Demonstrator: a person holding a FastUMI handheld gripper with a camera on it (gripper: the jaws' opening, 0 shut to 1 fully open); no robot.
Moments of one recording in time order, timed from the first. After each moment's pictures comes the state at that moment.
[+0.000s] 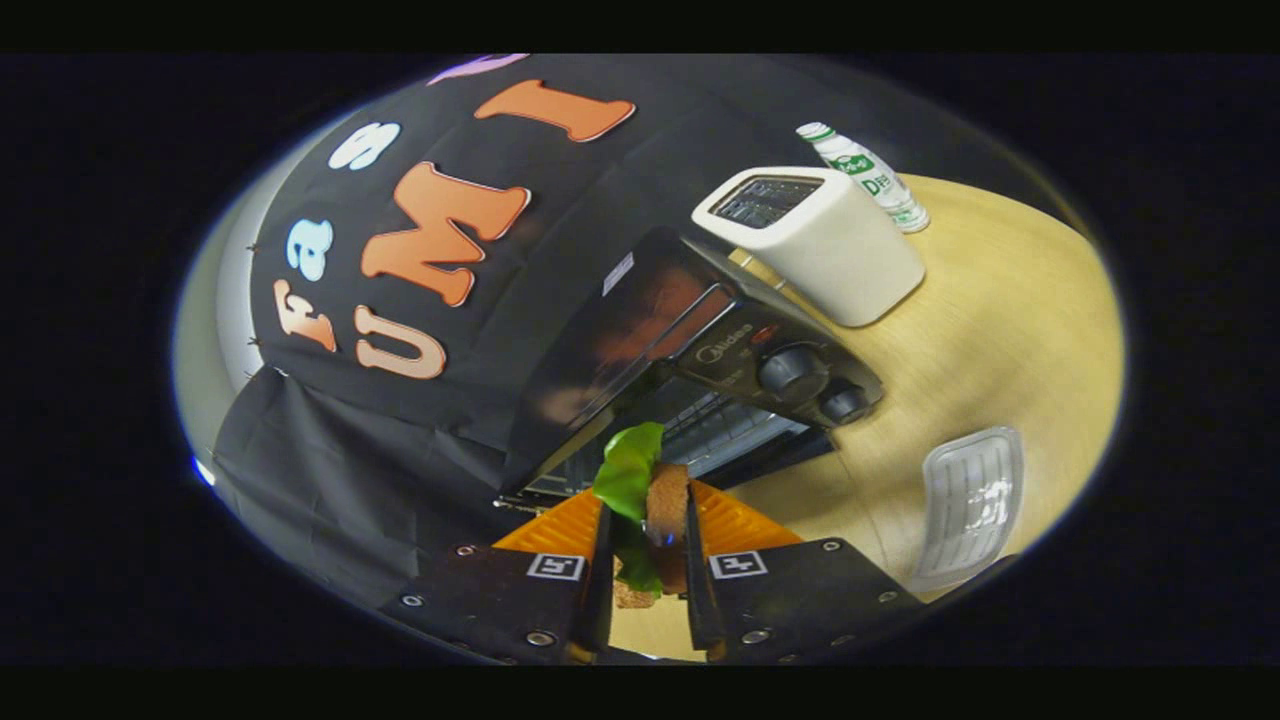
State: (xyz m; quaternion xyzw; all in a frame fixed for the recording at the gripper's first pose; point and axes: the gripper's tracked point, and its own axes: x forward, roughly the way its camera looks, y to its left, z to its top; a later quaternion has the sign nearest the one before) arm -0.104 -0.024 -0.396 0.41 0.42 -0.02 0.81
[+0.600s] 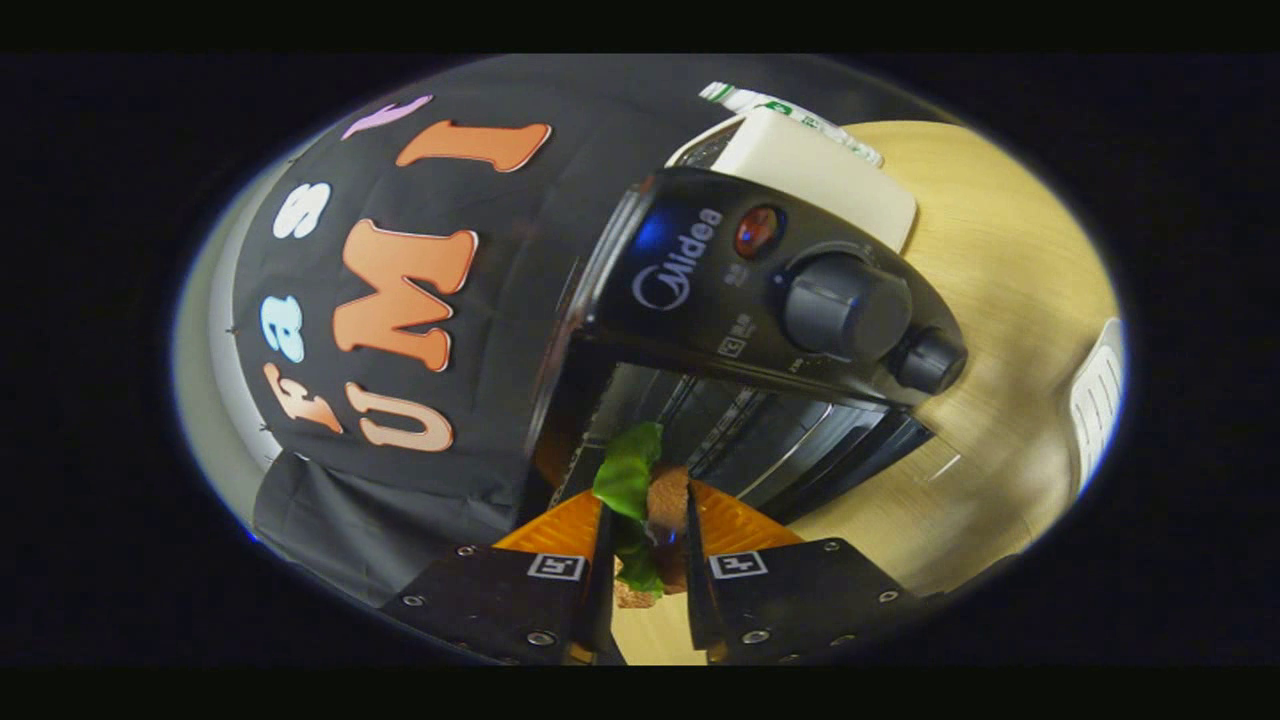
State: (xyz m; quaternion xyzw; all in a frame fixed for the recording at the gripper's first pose) arm -0.048 -0.001 -0.453 0.52 0.33 -0.09 0.78
